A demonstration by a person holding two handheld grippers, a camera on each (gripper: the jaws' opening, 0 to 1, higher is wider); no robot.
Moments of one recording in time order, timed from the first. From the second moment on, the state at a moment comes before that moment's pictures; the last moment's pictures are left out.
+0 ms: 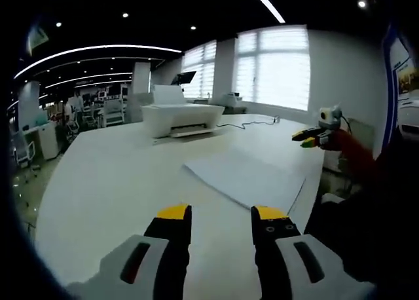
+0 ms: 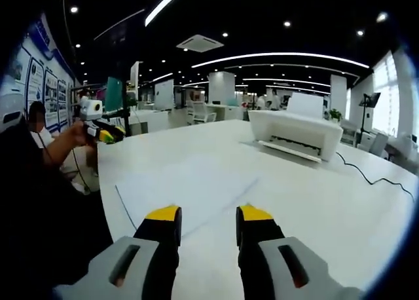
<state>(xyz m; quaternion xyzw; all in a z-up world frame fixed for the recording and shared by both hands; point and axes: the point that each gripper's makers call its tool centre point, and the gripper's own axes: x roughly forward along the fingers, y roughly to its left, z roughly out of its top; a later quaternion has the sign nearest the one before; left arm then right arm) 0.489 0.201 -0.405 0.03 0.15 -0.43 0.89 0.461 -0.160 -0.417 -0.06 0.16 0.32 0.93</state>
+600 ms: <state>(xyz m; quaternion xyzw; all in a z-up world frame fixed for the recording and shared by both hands) 0.454 0.231 -0.390 0.03 0.15 -0.42 0.89 0.437 -0.165 -0.400 -0.08 0.15 0.31 0.93</state>
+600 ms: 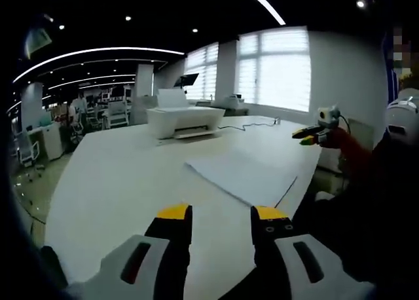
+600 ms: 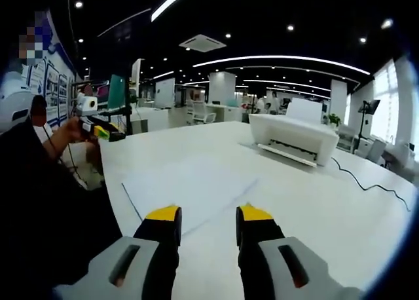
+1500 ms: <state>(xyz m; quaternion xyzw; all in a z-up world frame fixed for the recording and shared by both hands) 0.401 0.270 -0.375 0.03 0.14 -0.37 0.92 0.393 -0.160 -0.379 -0.10 0.14 0.31 0.94</state>
